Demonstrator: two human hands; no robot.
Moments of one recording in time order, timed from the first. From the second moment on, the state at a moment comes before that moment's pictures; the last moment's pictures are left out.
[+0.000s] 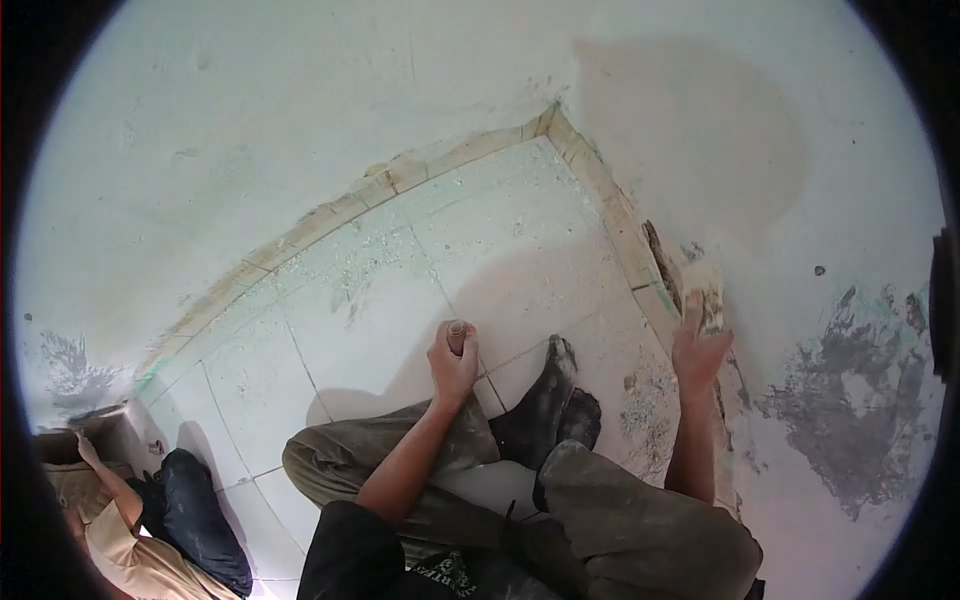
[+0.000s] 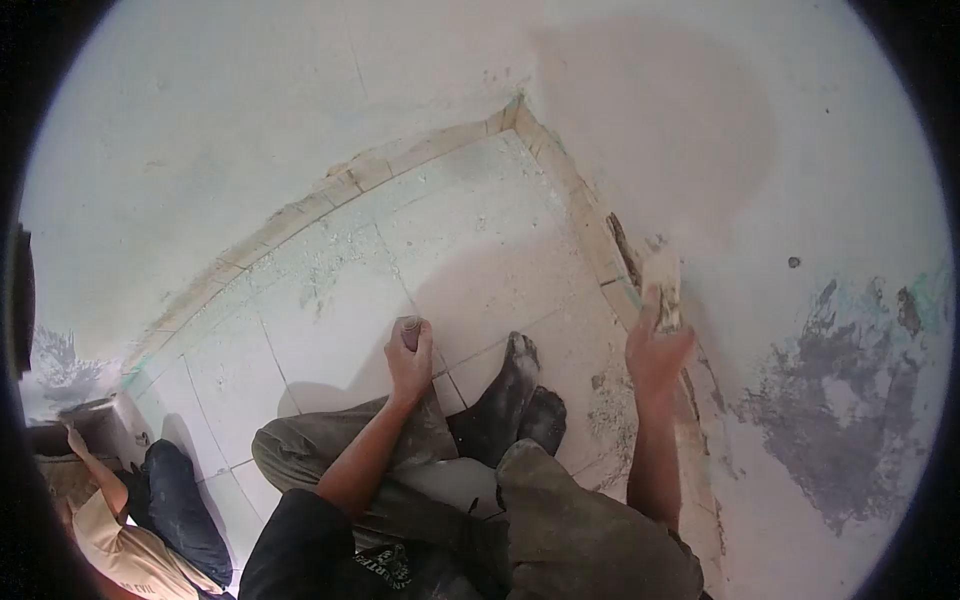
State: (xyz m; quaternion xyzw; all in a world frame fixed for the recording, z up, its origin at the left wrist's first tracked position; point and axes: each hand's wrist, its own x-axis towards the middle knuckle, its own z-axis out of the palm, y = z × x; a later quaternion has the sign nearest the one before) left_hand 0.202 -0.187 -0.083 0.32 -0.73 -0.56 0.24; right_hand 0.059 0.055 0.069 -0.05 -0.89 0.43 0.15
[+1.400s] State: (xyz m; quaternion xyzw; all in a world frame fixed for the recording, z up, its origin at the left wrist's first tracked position) left_hand 0.199 -0.184 -0.083 0.32 -0.75 -0.55 0.20; right_hand 0.048 0.068 0.055 0.14 -0.95 0.12 0.25
